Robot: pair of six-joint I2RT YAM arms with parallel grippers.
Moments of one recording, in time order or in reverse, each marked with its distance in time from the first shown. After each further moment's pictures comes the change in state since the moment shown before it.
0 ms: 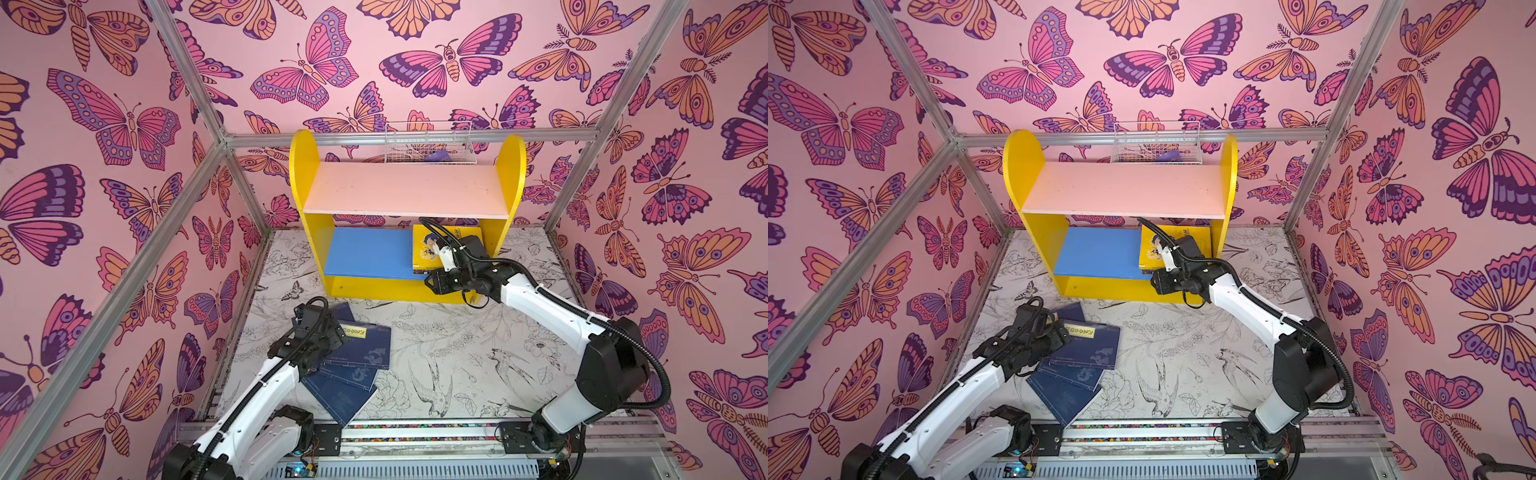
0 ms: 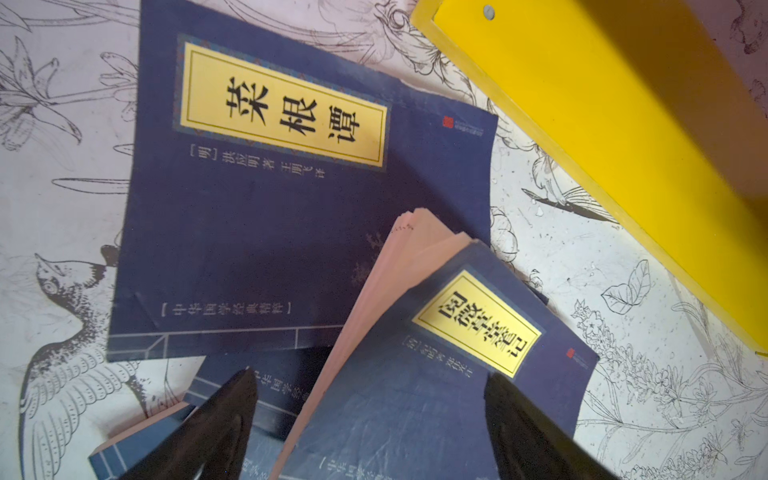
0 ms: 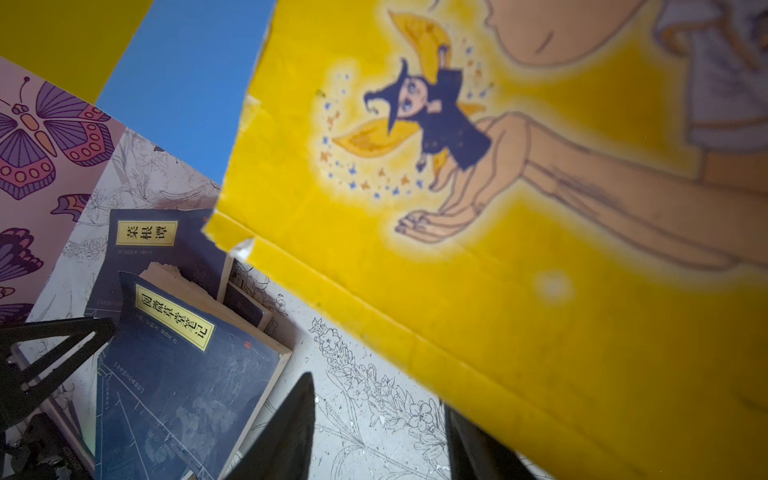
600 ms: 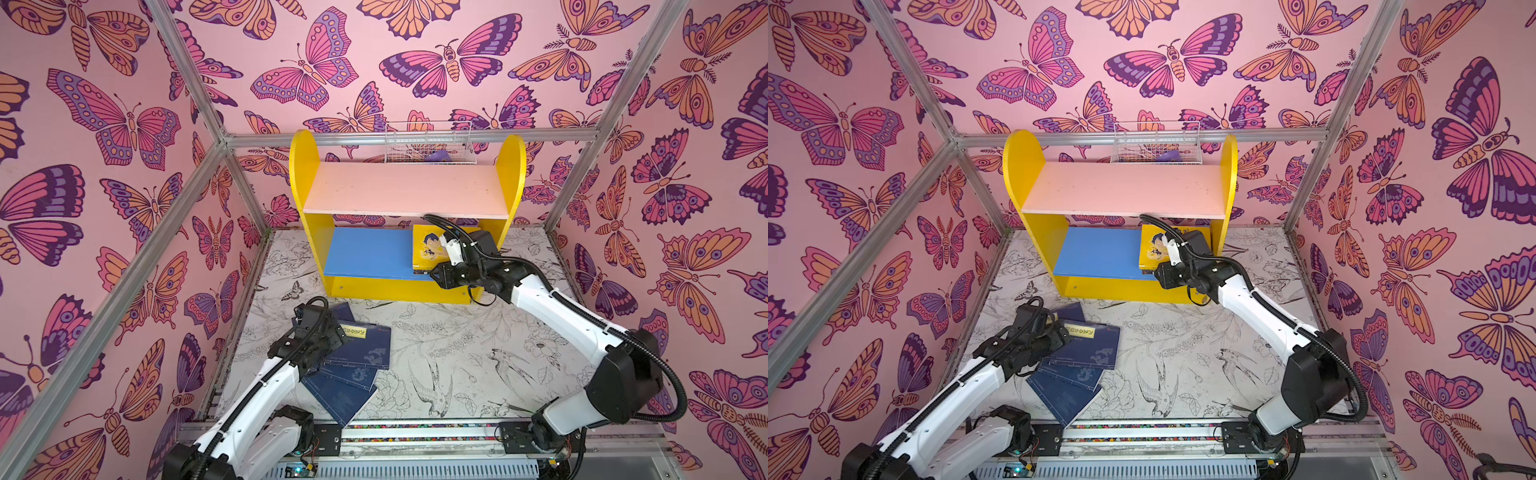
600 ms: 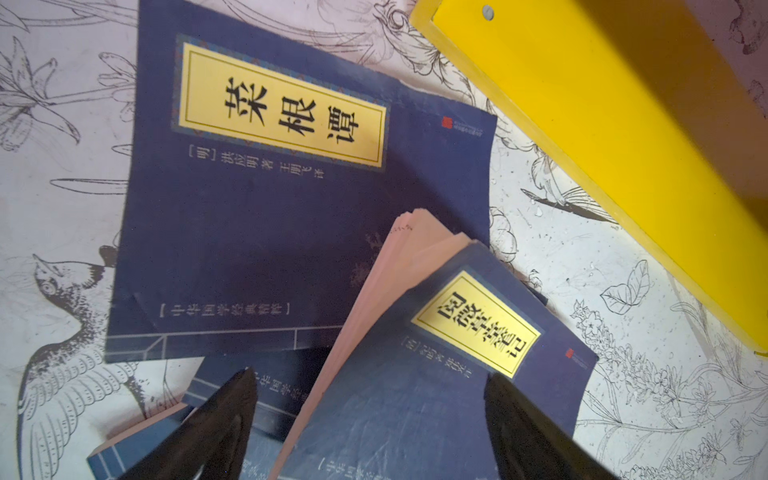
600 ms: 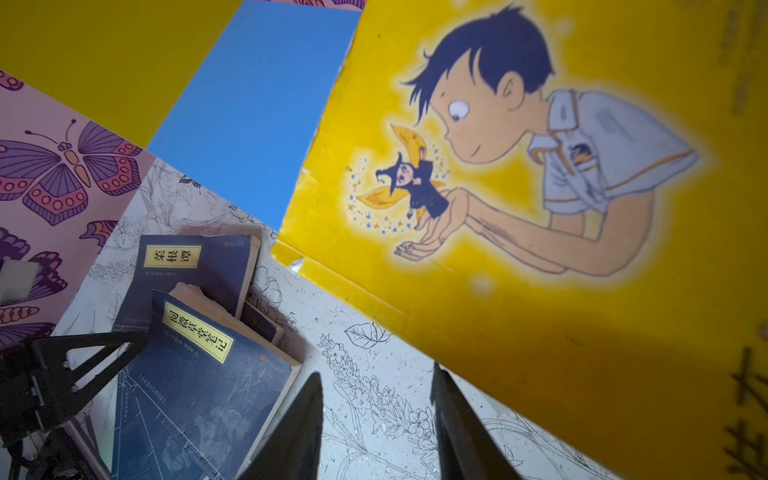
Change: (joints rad) left arm 0.000 0.003 0.000 0.007 0.003 0.000; right arm -0.020 -0.081 0.006 0.003 0.006 0.000
